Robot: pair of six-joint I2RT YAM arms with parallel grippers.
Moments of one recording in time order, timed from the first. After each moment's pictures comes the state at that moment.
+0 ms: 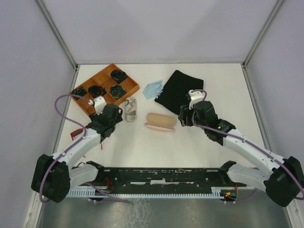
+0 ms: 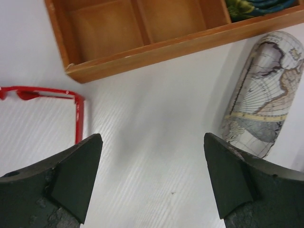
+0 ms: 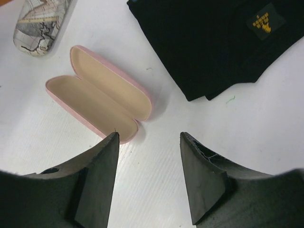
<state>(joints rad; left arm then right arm) -0.40 1.08 0.59 -0.34 -0.66 -0.71 0.63 1.07 0.72 -0.18 0.12 0.24</state>
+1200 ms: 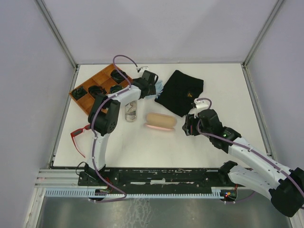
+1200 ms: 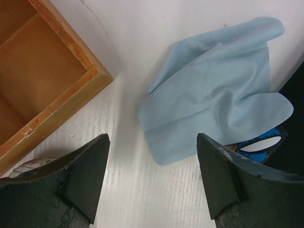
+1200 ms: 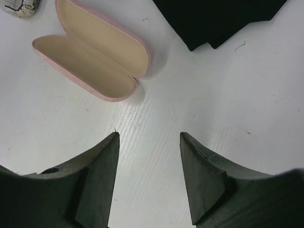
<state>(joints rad) -0.52 2.17 1.63 -0.28 -0.42 -0.46 0.63 0.93 0.60 -0.31 0.08 0.34</state>
